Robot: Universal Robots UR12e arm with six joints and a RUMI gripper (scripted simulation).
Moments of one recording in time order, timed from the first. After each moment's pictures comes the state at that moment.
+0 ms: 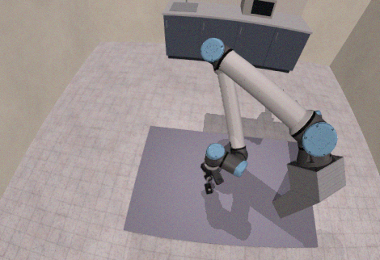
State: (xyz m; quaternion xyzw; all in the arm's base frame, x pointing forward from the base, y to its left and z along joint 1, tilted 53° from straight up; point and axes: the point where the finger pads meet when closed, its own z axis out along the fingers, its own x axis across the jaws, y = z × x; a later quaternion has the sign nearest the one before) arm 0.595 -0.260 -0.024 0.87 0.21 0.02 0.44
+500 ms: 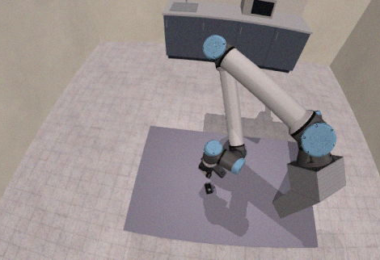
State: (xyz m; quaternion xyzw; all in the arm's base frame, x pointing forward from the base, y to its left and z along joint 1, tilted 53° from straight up) arm 0.595 -0.277 -0.007 0.81 0.39 -0.08 0.44
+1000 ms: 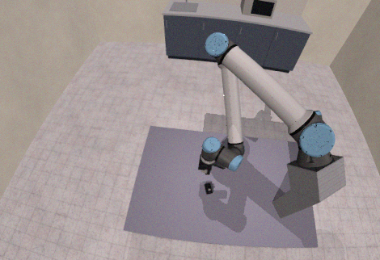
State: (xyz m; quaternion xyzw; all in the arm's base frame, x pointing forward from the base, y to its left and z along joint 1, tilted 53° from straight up) arm 0.596 -0.295 0.012 0.70 0.56 -0.17 0.41
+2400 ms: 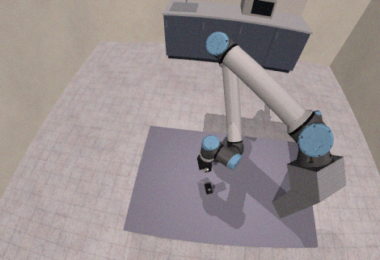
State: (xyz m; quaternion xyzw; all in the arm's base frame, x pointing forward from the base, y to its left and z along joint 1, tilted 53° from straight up) arm 0.599 -0.313 0.025 0.60 0.67 -0.23 0.38
